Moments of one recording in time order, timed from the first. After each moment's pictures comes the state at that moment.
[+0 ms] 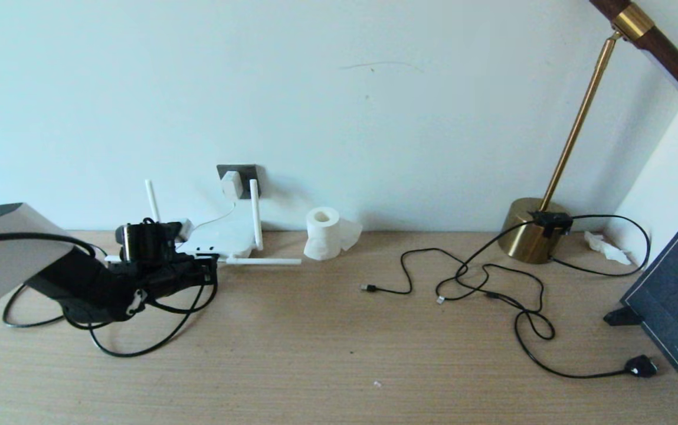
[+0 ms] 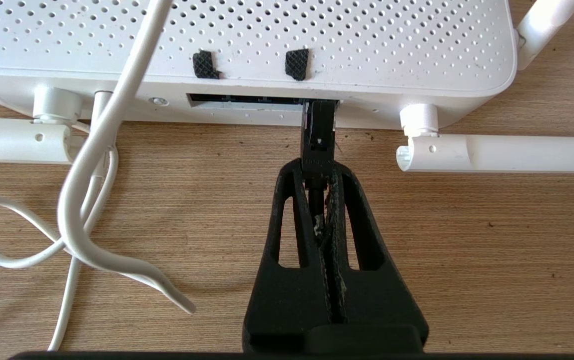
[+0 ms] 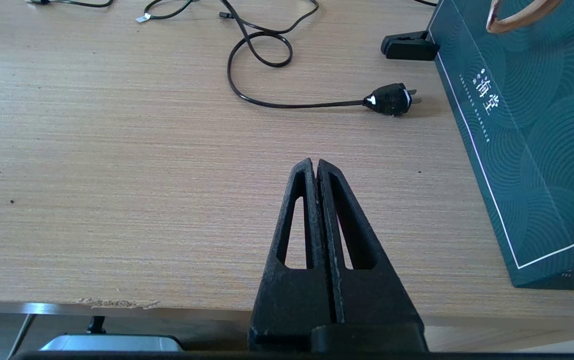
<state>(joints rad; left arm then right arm) 0.03 2.23 -1.07 -0.72 -0.10 0.00 0.00 0.00 -0.11 0.27 -0.02 -0.02</state>
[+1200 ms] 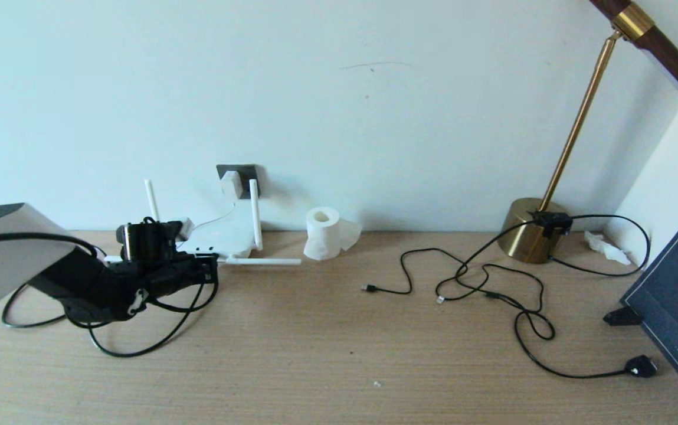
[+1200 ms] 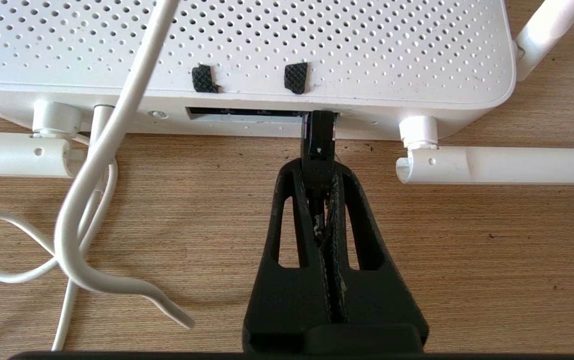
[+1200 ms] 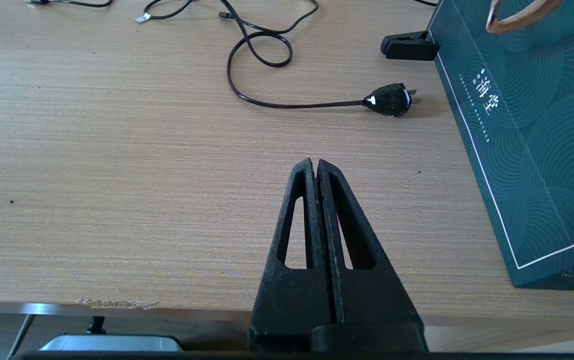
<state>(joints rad) 0.03 2.23 -1.08 -0.73 -0.09 0.00 0.00 0.00 -0.11 0.27 -0.02 -0.02</state>
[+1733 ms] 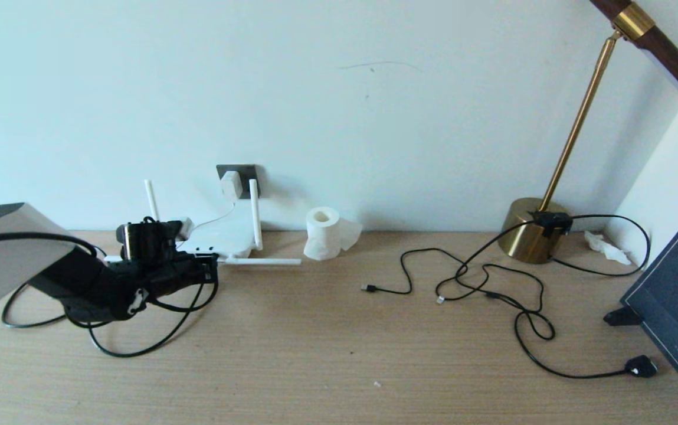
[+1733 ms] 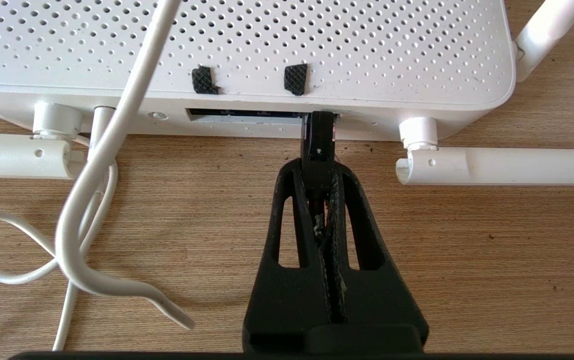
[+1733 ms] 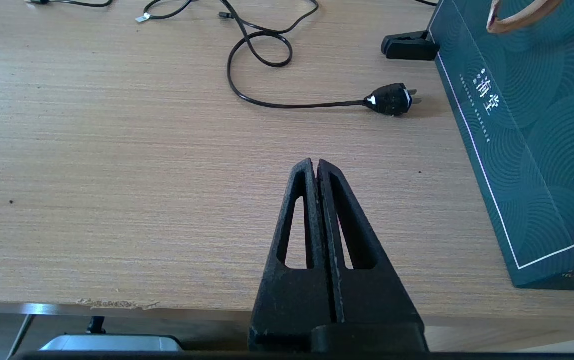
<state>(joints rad) 0.03 2.23 -1.08 -0.72 -0.09 0.00 0.00 0.00 -0.11 0.27 -0.02 -0.02</state>
